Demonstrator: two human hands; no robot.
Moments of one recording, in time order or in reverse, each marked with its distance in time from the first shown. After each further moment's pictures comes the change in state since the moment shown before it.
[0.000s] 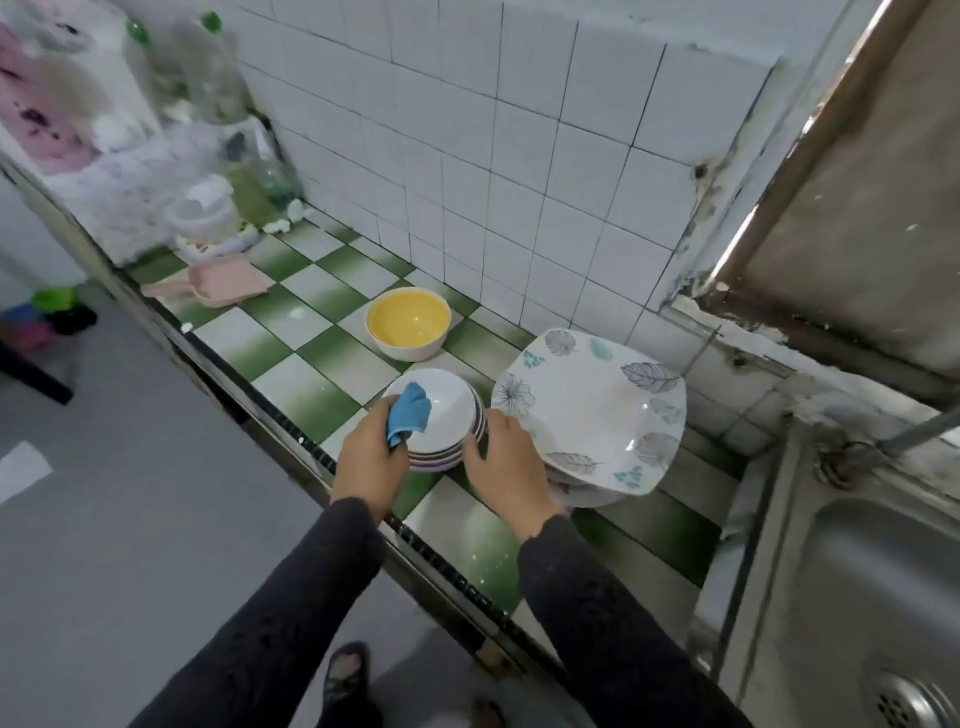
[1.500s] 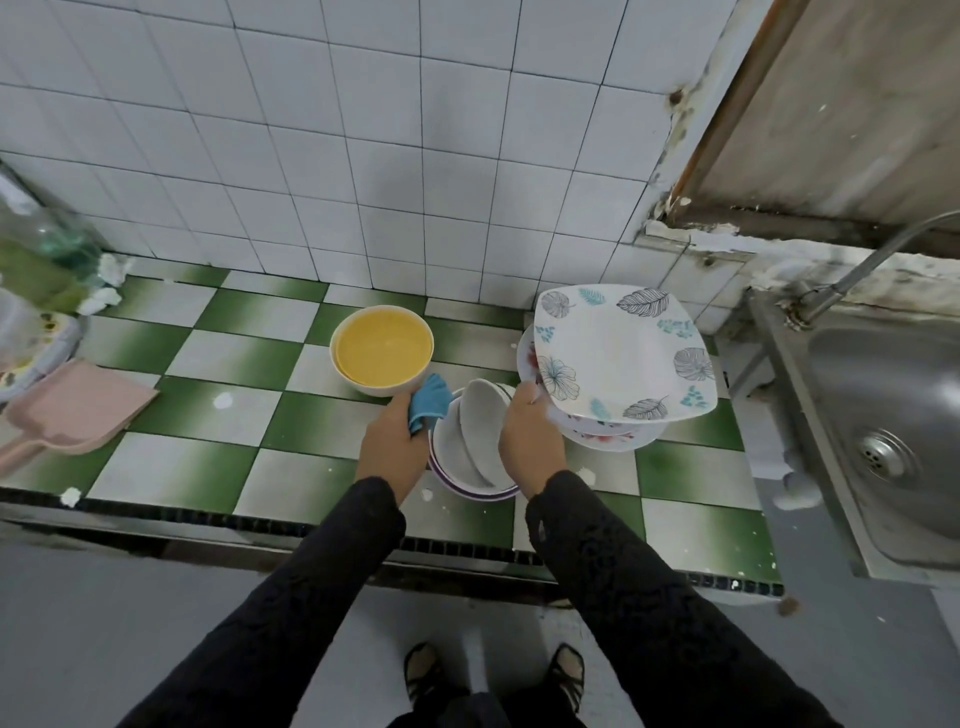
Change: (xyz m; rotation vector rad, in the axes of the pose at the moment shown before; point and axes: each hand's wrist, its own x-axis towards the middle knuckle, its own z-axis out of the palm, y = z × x) left_hand 0.187 -0.076 -0.052 -0.171 -0.615 0.209; right_hand 0.098 -0.100 0.086 -0.379 0.194 0.616
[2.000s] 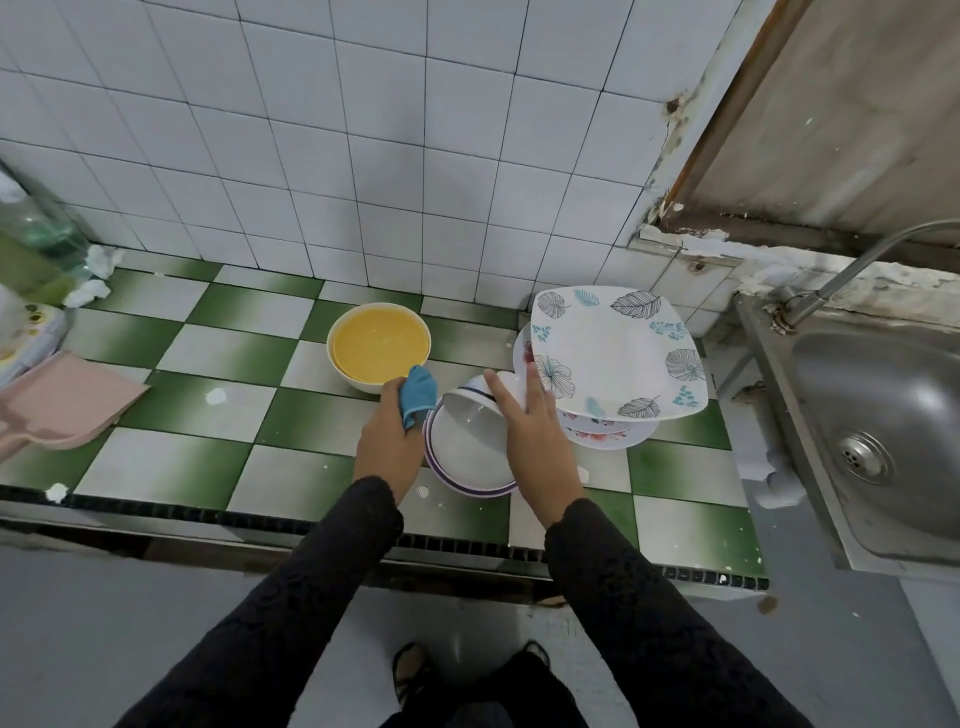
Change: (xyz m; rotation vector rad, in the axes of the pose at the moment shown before) left_hand -0.004 -0.004 -0.004 -0.012 0.043 -0.031; right_hand -0.027 0.007 -0.008 0.089 0.101 -0.207
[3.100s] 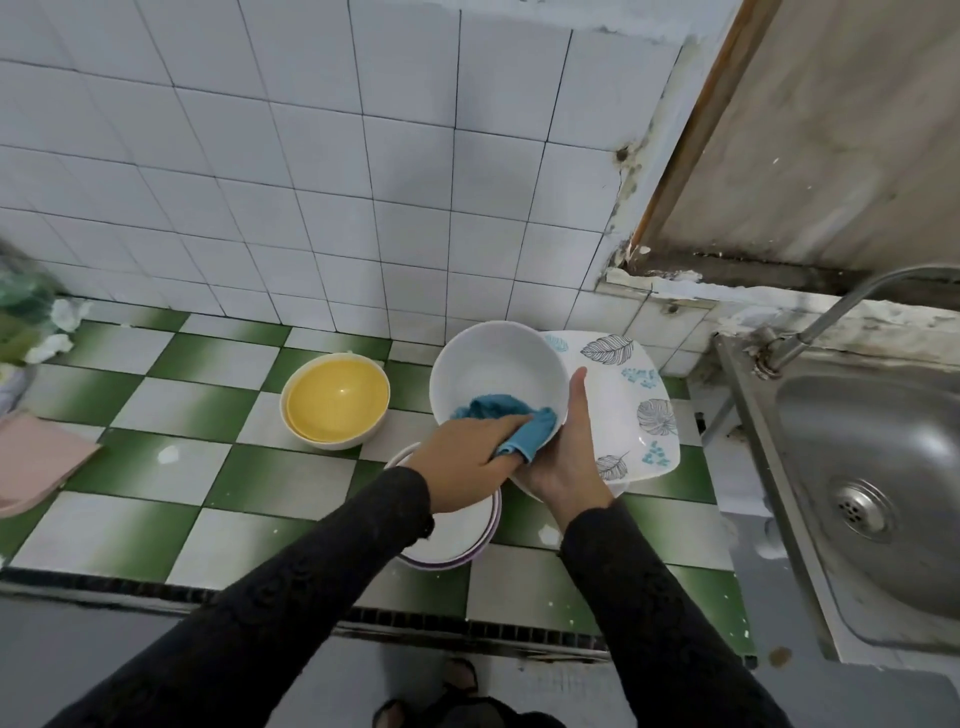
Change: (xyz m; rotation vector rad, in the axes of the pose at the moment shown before) left_hand 0.039 0.121 0.071 0.391 -0.607 0.404; right_hand 0.066 0.069 -0.058 2.301 -0.235 0.673
